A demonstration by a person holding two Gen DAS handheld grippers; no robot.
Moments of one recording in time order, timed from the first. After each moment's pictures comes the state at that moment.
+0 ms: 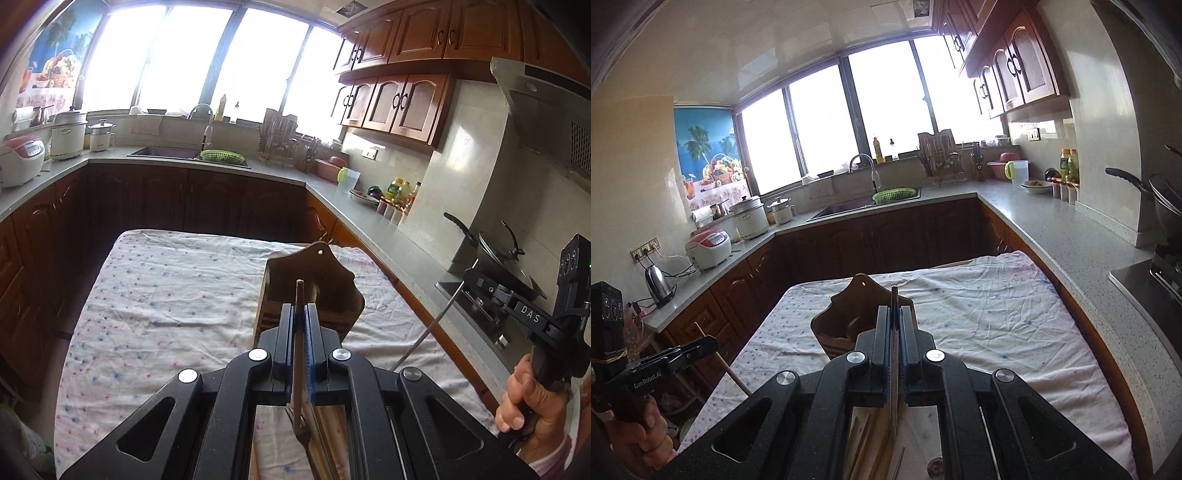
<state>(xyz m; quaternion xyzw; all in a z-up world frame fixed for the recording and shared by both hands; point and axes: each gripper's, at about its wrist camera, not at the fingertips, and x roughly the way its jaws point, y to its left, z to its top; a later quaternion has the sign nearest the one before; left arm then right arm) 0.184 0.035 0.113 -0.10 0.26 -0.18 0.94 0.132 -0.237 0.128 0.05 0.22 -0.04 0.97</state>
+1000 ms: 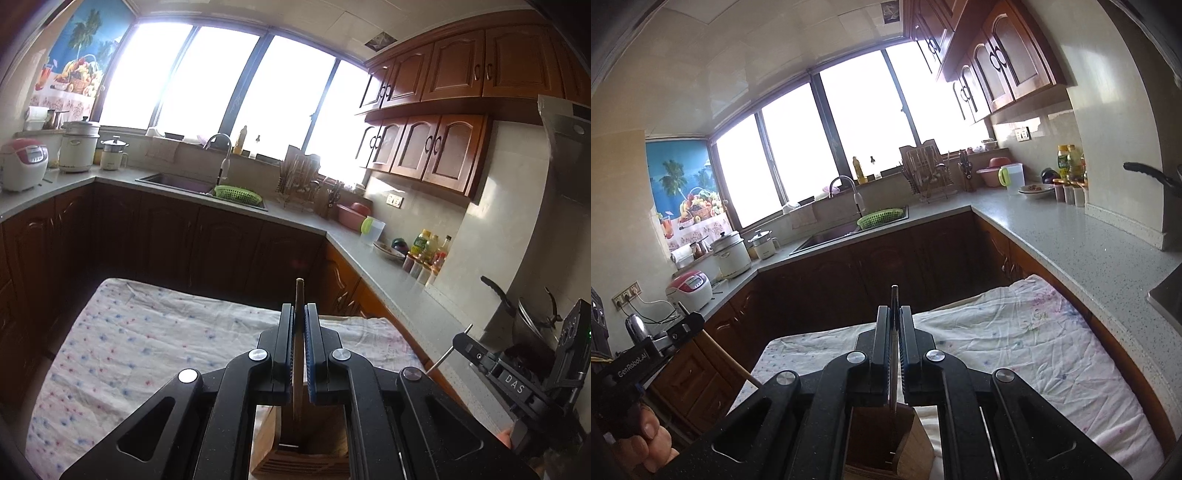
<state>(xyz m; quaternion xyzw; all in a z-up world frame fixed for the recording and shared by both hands) 0.356 -0.006 0.062 -0.15 0.20 -0.13 0.96 0.261 -0.271 0.103 0.10 0.19 -0.07 0.97</state>
